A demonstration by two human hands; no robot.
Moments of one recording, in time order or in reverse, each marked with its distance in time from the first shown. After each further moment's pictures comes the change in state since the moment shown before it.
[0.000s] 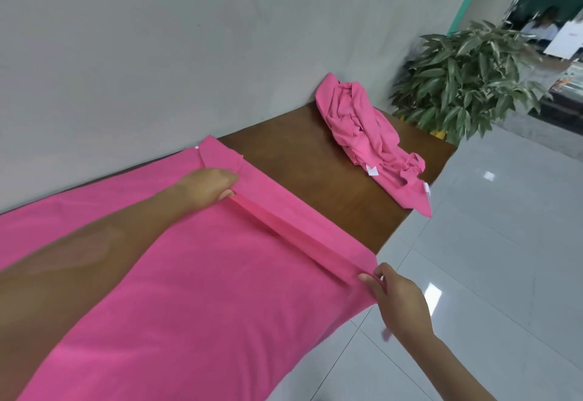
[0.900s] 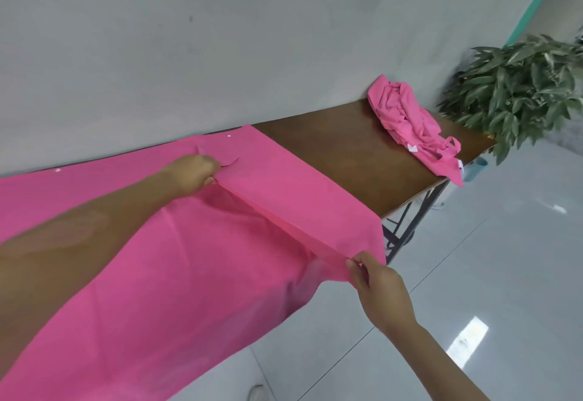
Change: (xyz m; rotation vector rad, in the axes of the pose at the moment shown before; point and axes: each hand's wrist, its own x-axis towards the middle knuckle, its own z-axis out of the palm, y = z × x) left_hand -0.329 0.043 -0.057 0.056 0.011 -0.307; right_hand -0.242 -0.082 0.026 0.149 0.007 -0.354
